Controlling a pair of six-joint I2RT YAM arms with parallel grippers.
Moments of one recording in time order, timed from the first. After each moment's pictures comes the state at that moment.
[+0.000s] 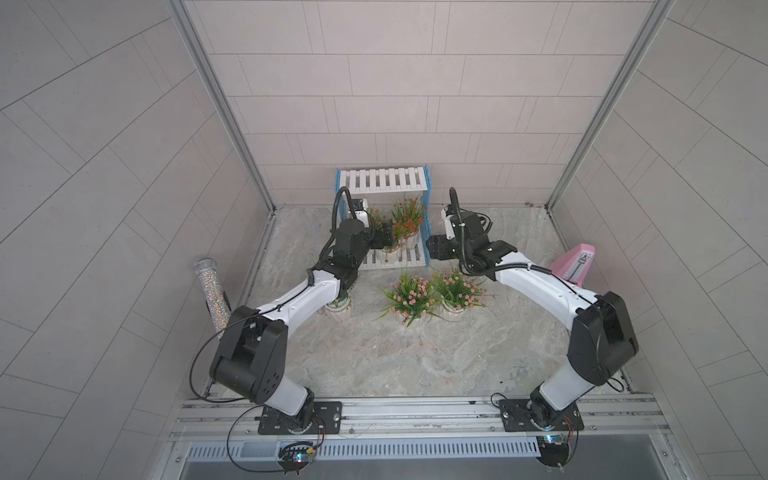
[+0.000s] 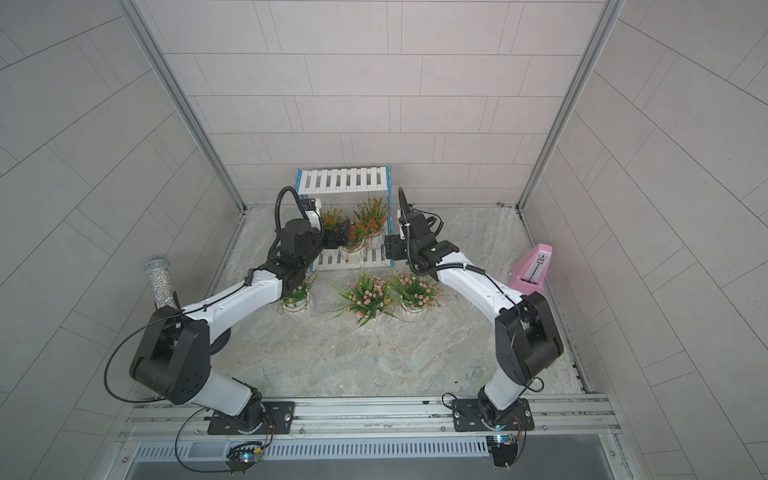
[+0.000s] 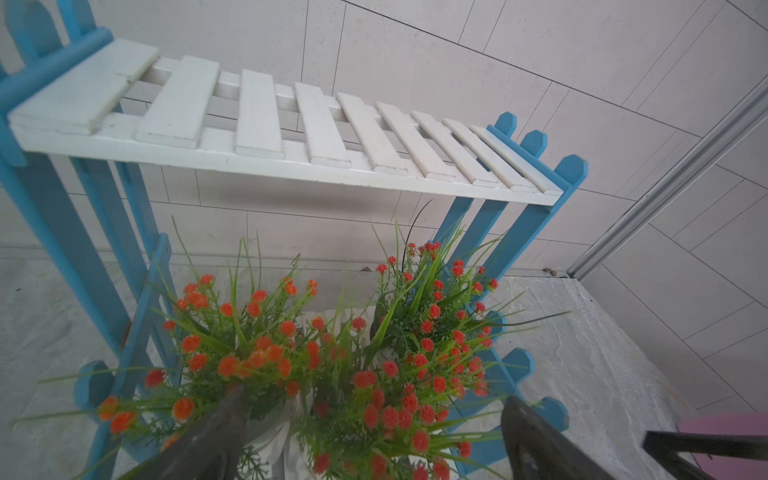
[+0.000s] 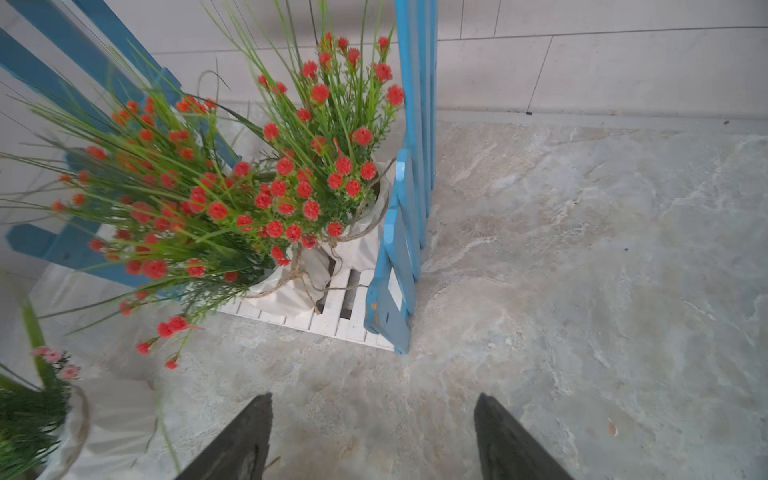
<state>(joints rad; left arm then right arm) -0.41 1.51 1.01 0.26 -0.11 -0.33 0.49 1.66 1.31 -0.31 0.07 0.32</state>
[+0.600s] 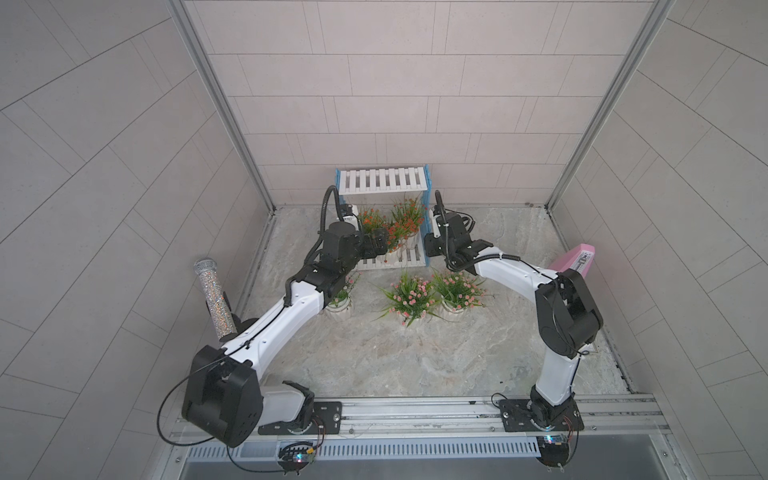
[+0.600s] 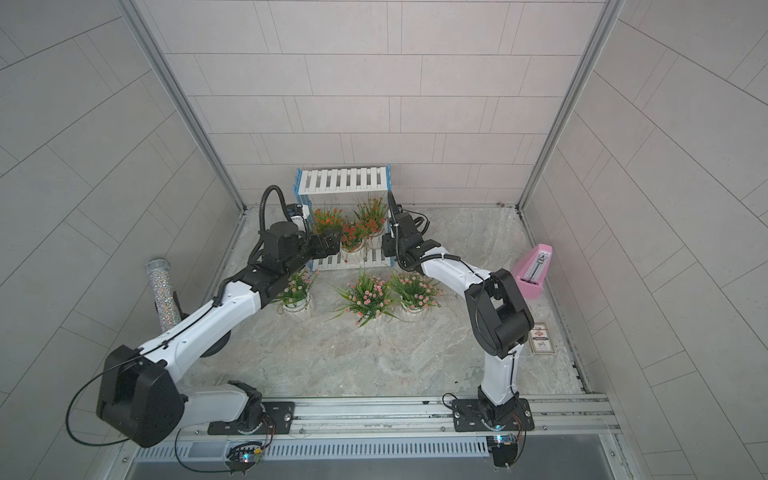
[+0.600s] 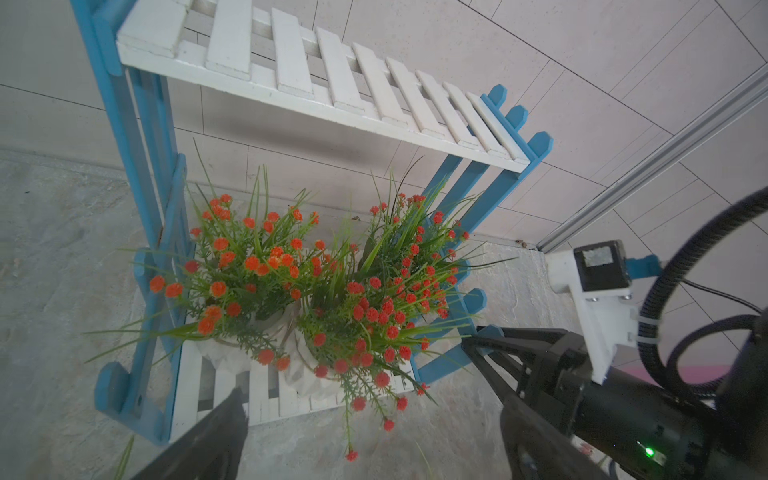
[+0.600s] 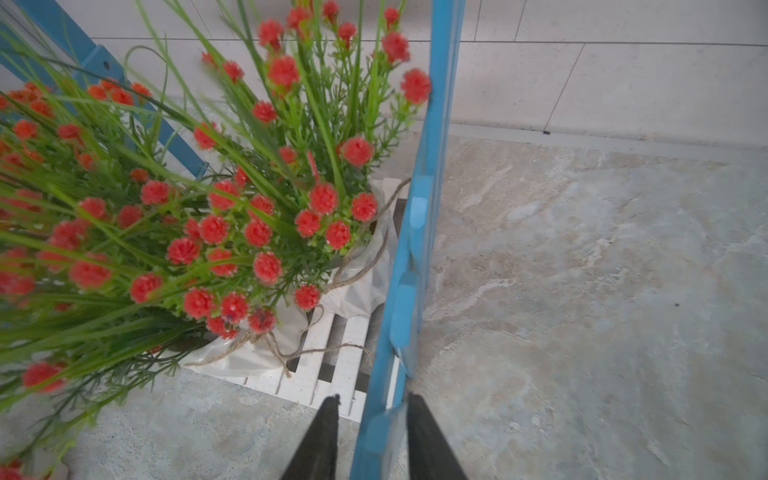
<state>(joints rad) -0.41 1.29 1.00 -0.08 -0.05 -0.46 0.49 1.85 1.37 -0.13 0.11 0.28</state>
